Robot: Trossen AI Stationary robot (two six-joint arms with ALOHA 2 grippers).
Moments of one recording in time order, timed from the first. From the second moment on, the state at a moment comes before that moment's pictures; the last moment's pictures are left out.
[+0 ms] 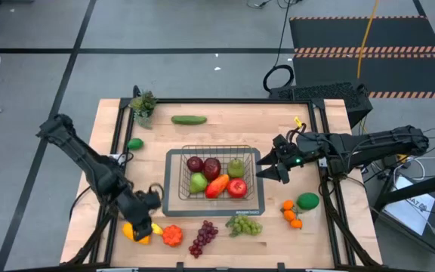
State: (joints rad) left arm -0.74 1.27 1.02 -0.80 0.16 -1.21; right arm 0.09 0.94 0.76 -0.22 -0.11 0.78
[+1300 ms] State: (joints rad) left arm -1.08 1.41 0.73 -0.63 0.09 -0.87; right arm 0.17 0.91 0.76 0.24 0.22 0.96
